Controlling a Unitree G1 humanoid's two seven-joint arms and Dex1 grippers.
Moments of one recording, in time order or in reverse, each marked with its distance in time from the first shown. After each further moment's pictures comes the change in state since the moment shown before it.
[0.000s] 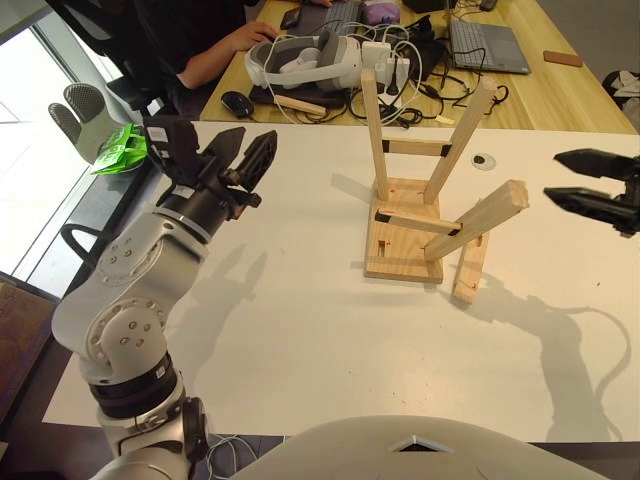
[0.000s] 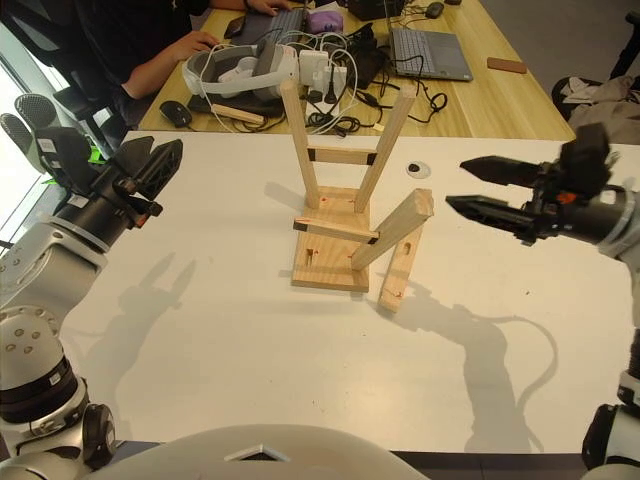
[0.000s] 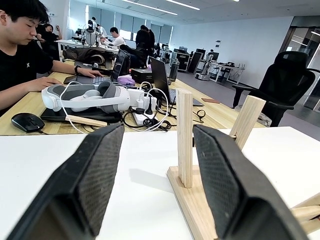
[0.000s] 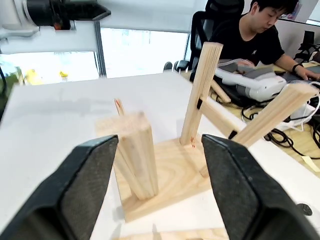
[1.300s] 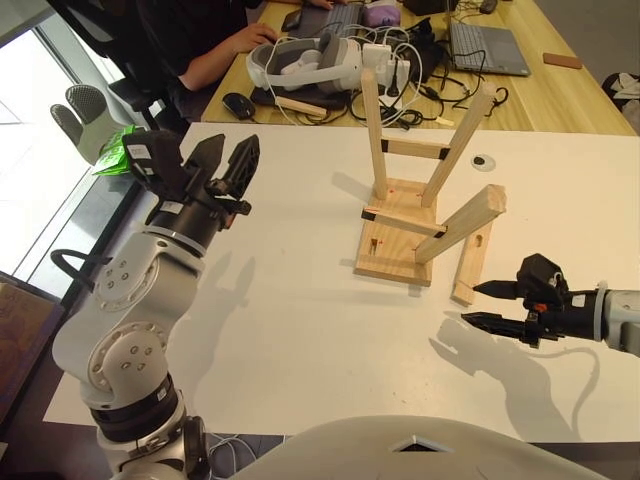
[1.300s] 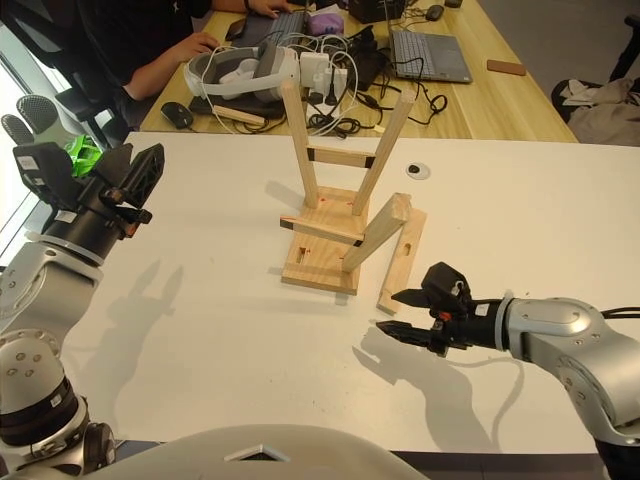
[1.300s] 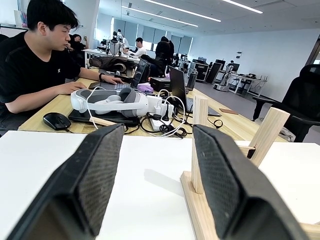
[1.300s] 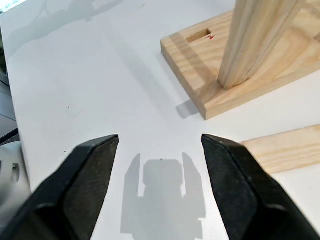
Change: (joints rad) left arm 0.091 -0.027 0.013 -0.081 0.001 -0.066 0.096; right arm 0.453 -0.024 0.237 -0.574 -0.155 0.288 -0.379
